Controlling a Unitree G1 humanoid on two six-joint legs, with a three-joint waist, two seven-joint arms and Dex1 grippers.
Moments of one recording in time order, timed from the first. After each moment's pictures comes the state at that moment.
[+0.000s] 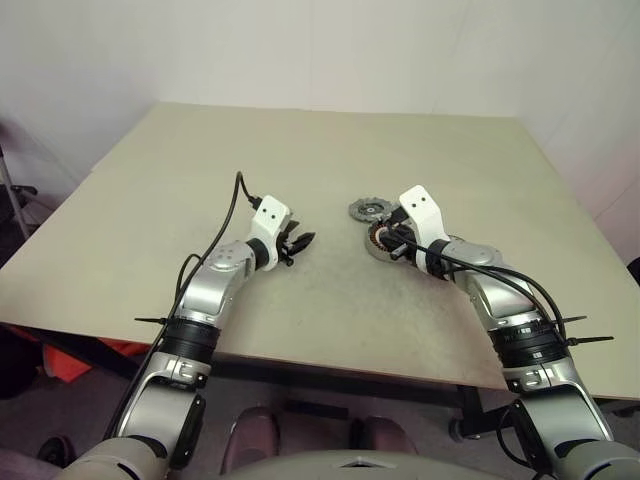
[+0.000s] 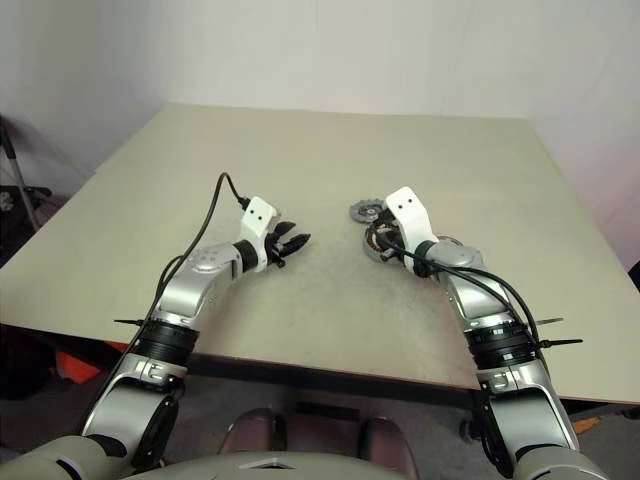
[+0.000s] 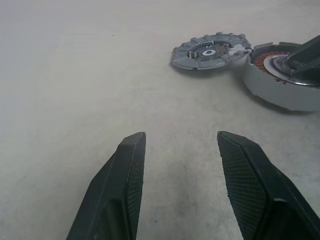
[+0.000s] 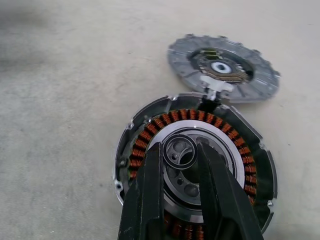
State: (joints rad) left arm -0.51 0.19 -0.10 0.24 -0.11 0.40 -0.58; right arm -0.47 -0.47 0.13 0.07 0.12 0.68 0.52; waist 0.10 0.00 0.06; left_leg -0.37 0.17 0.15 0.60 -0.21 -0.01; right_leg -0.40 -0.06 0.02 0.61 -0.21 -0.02
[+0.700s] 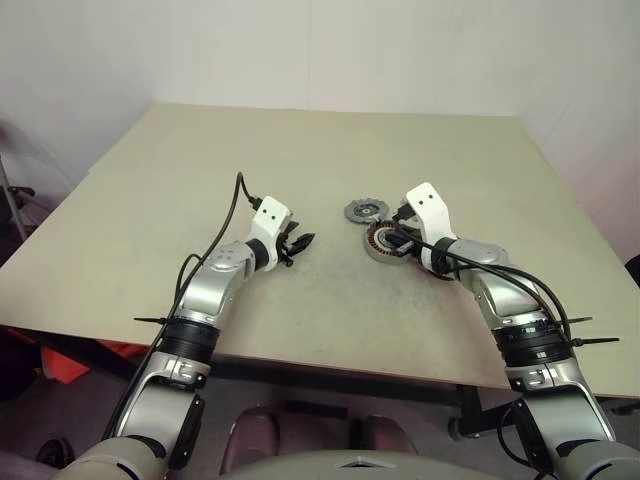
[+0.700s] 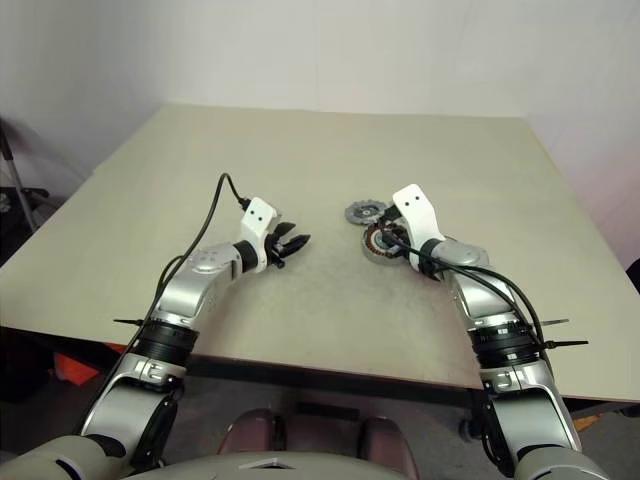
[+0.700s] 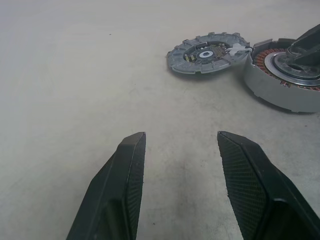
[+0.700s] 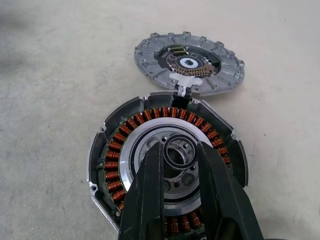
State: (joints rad) left arm -0.51 0.20 -0.11 0.24 -0.11 0.40 -0.58; right arm -0.46 -0.48 0.10 0.07 0.12 0.68 0.51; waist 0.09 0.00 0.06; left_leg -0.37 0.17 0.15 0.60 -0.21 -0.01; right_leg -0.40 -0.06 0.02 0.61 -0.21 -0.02
